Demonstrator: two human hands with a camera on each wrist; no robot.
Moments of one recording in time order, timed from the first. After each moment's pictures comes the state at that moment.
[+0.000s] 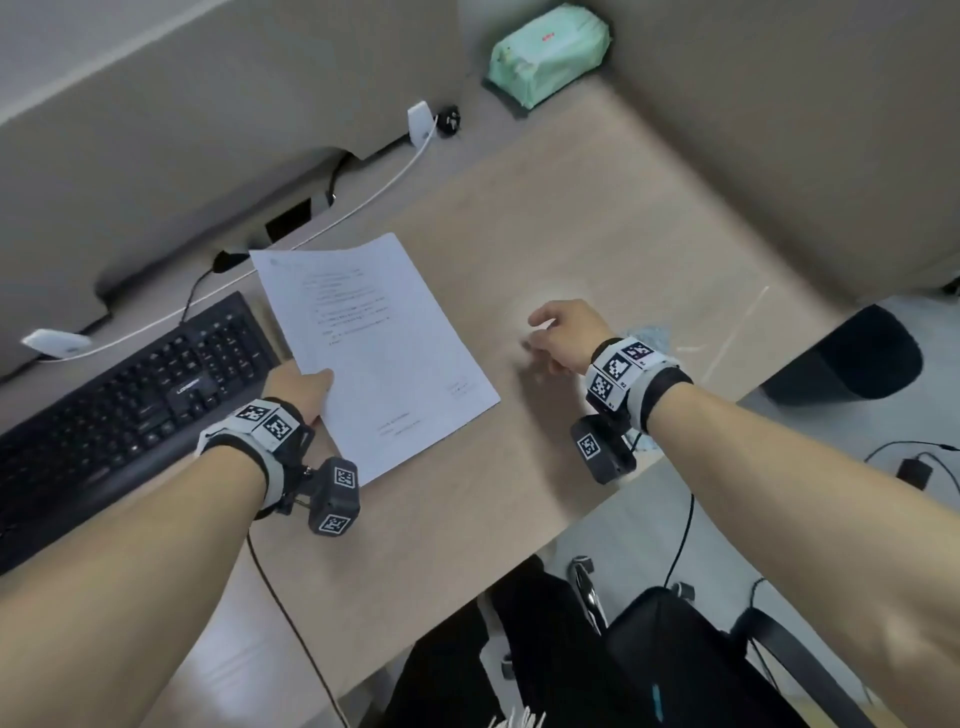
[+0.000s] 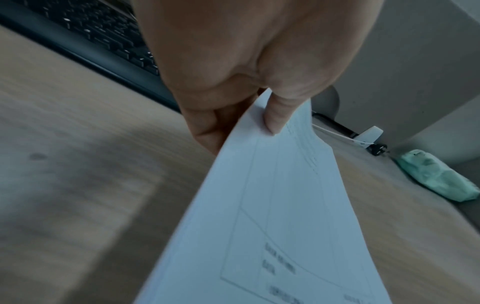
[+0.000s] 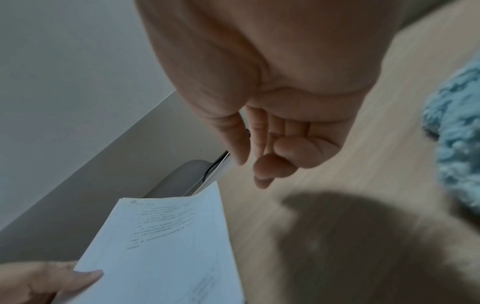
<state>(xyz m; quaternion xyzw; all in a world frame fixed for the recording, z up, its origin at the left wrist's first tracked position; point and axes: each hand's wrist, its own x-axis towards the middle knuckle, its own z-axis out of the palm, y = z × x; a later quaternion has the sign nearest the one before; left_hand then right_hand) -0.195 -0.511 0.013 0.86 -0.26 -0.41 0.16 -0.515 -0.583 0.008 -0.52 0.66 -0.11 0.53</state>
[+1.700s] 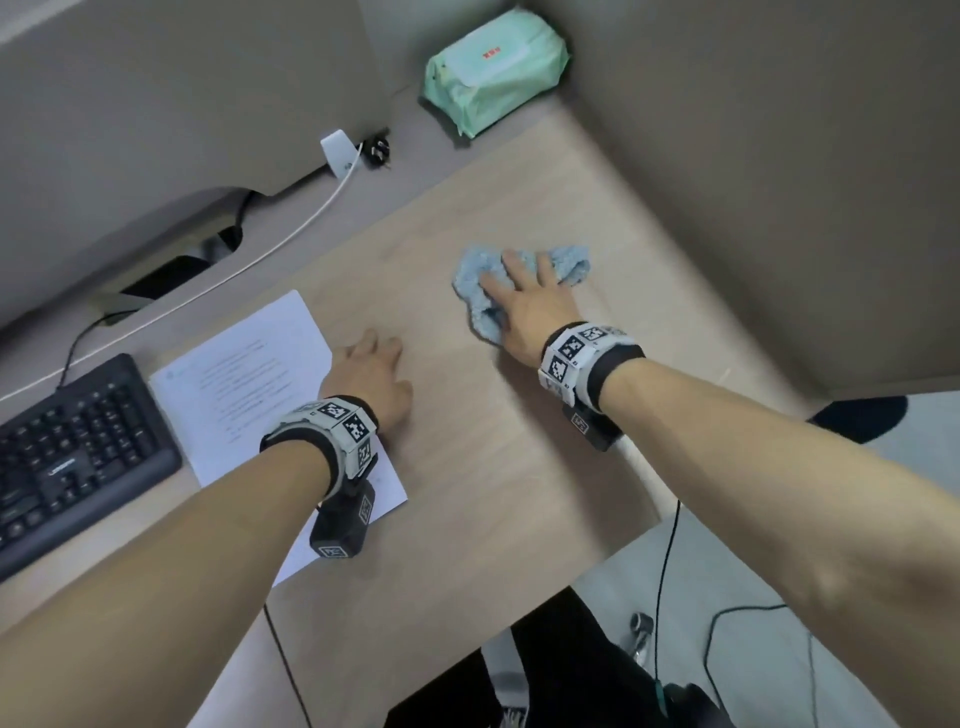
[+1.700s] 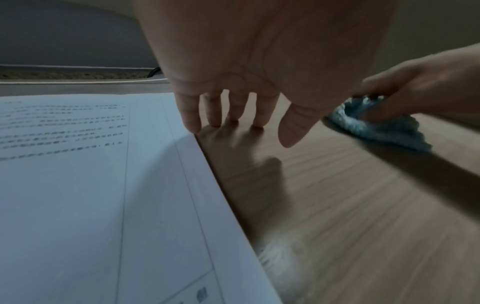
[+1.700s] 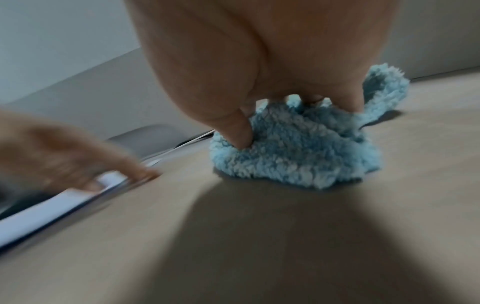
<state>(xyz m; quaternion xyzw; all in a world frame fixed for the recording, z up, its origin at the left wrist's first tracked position) -0.354 -0.644 -0.020 0.74 -0.58 -0.28 -0.17 -0.564 -0.731 -0.041 -0.81 0.53 0.12 0.22</state>
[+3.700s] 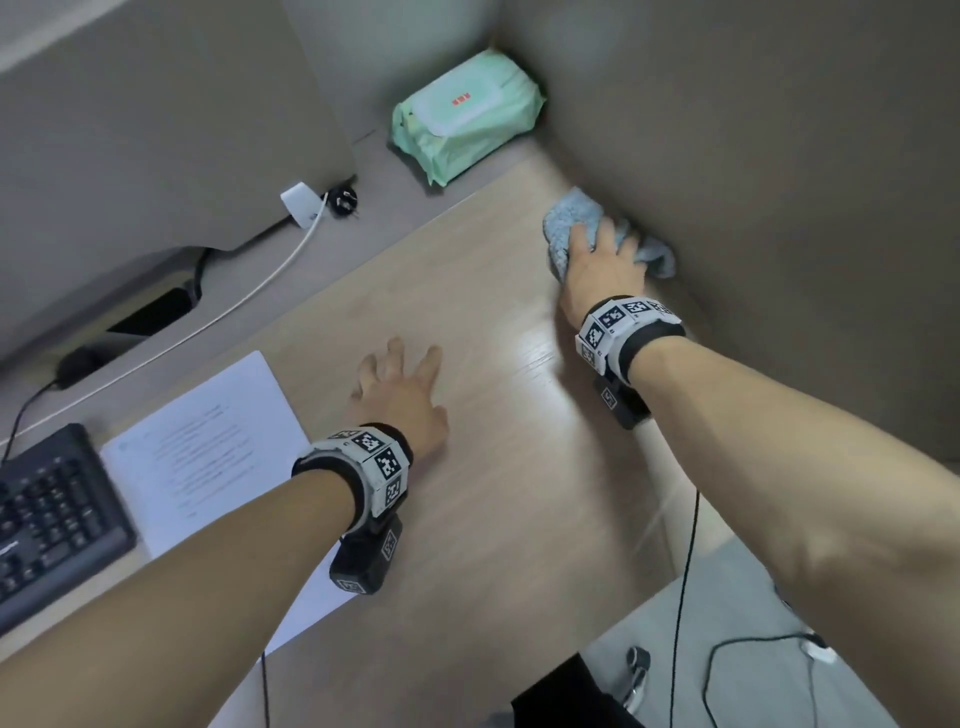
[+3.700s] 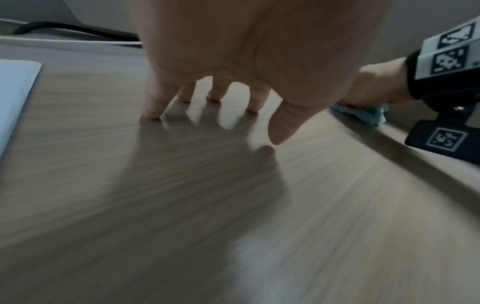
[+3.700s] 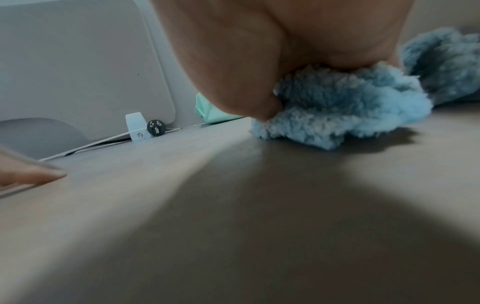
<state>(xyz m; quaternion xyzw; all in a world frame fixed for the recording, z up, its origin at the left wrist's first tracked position) -0.418 -0.700 -0.032 0.73 -0.60 -0.27 -0.18 -0.633 -0.843 -0.063 -0.68 0.72 0.07 0.13</state>
